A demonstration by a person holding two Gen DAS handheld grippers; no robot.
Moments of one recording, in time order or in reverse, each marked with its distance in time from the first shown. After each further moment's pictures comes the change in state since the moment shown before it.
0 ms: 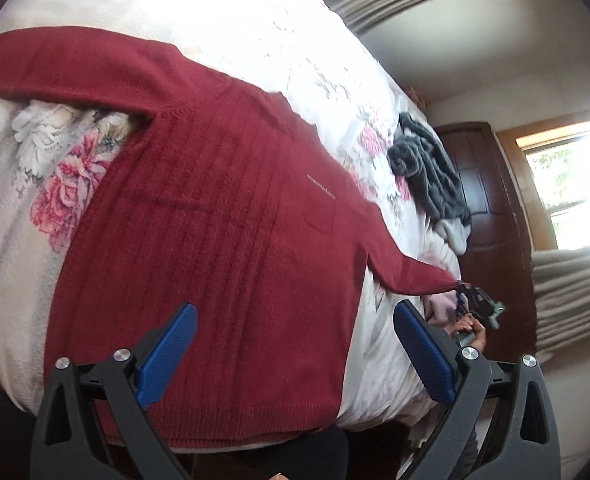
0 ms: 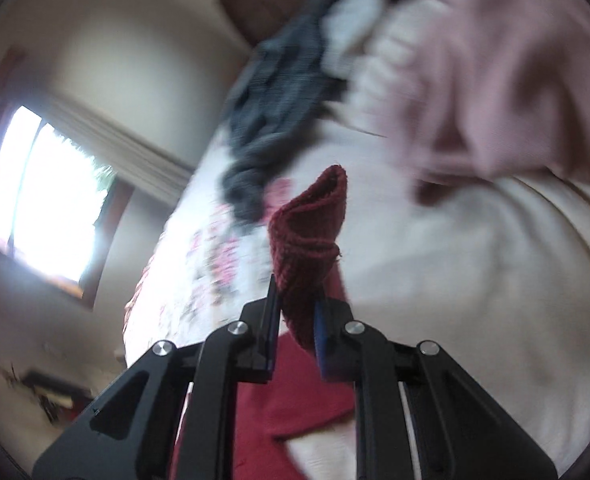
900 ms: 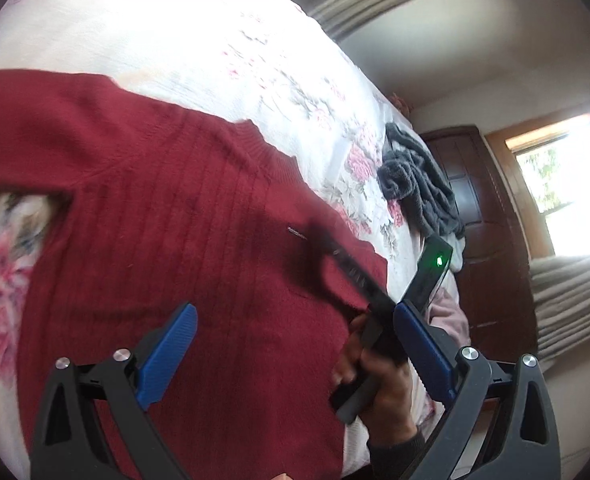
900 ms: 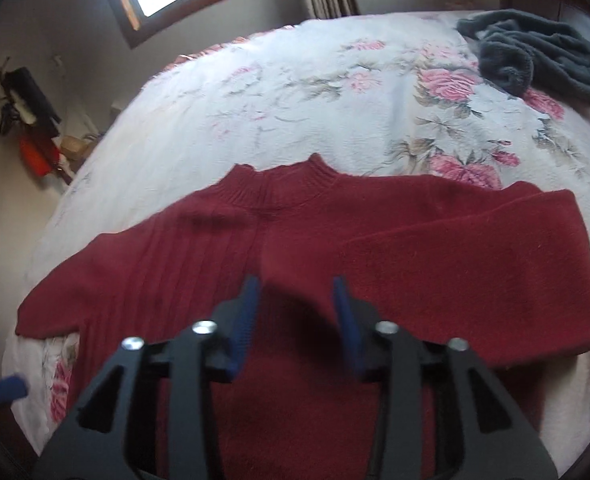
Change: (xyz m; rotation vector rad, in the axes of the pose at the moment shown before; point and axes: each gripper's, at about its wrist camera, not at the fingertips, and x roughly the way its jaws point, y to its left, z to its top) left arm 0.102 -0.017 0.089 0.093 -0.007 -0.058; right arm 0.174 0.210 -0.322 -0.788 0.362 0.012
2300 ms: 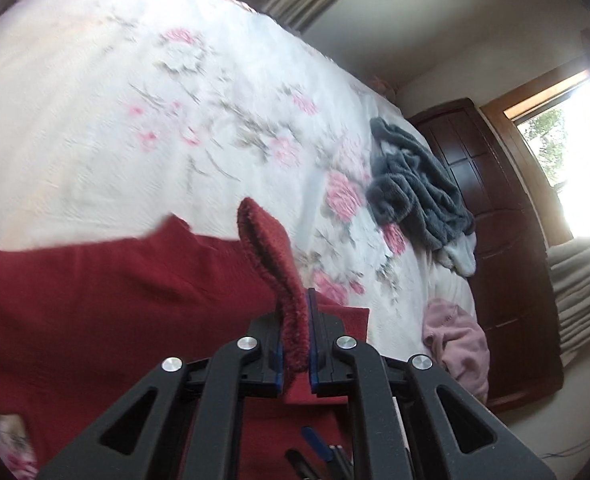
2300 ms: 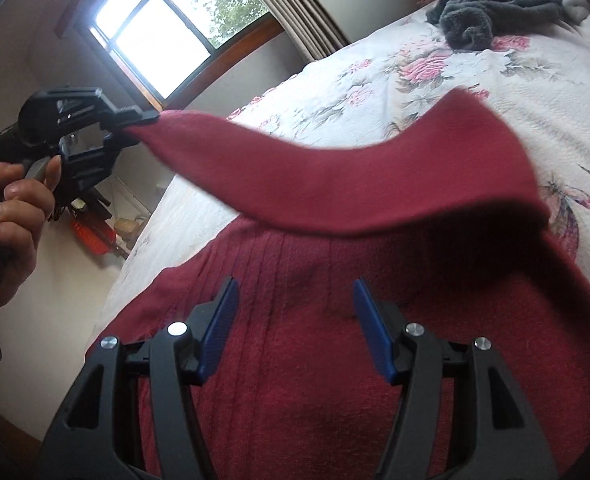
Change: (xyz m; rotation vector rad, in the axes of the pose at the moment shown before) left arm 0.081 -0.066 0.152 0.147 0.006 0.063; right arm -0.053 -0.029 -0.082 0.227 -0.187 0.235
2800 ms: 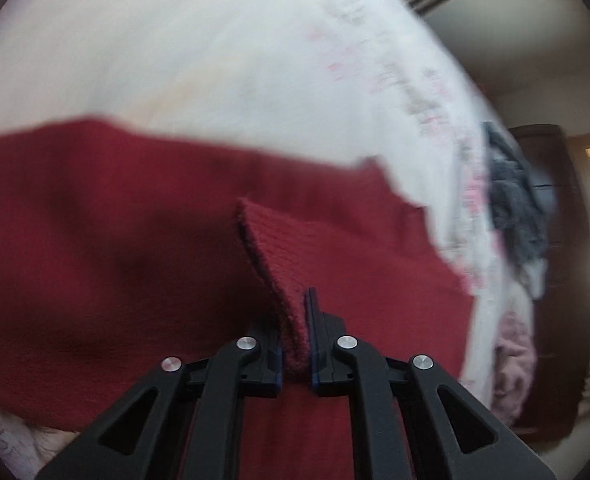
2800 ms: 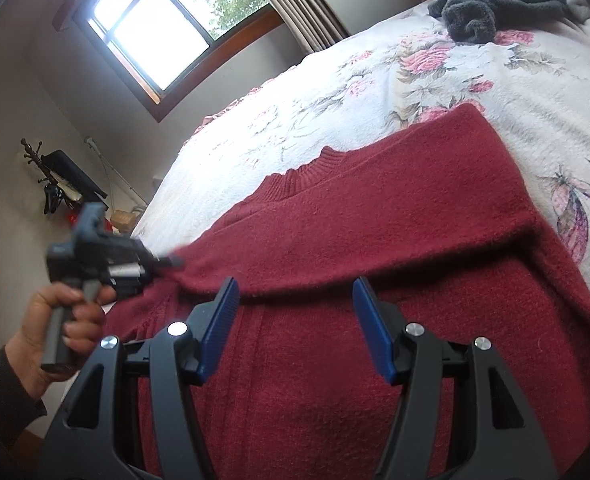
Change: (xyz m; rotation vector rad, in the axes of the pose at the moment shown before) left arm 0.036 0.180 -0.054 -0.265 0.124 0.309; right arm 0.010 0.002 -0.005 -0.009 0.030 -0.012
